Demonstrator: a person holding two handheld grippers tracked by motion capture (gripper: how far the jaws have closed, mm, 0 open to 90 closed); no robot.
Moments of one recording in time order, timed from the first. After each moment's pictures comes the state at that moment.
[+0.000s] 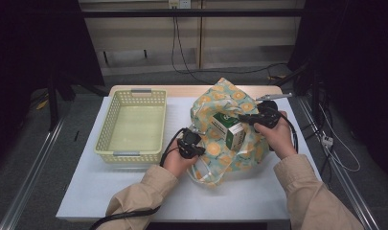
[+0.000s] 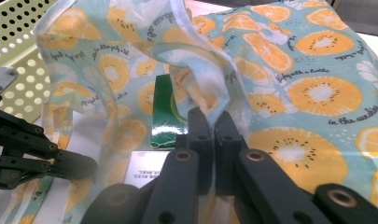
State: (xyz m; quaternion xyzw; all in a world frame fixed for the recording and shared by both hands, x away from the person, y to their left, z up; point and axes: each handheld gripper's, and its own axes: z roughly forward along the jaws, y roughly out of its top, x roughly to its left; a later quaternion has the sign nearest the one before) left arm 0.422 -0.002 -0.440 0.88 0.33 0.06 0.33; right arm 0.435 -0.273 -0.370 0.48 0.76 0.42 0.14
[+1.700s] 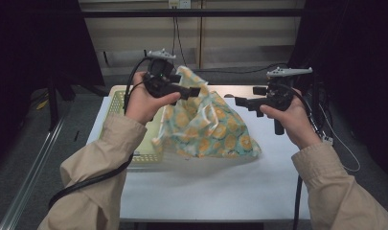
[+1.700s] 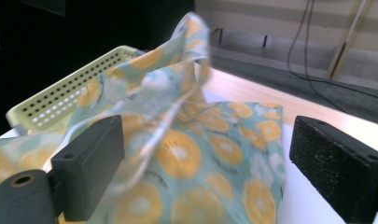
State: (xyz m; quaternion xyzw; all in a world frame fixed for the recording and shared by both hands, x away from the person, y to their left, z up) left arm 0.451 0.073 -0.237 0.82 0.29 0.08 0.50; right arm 0.415 -0.265 -0.277 0.44 0.74 0.49 0.17
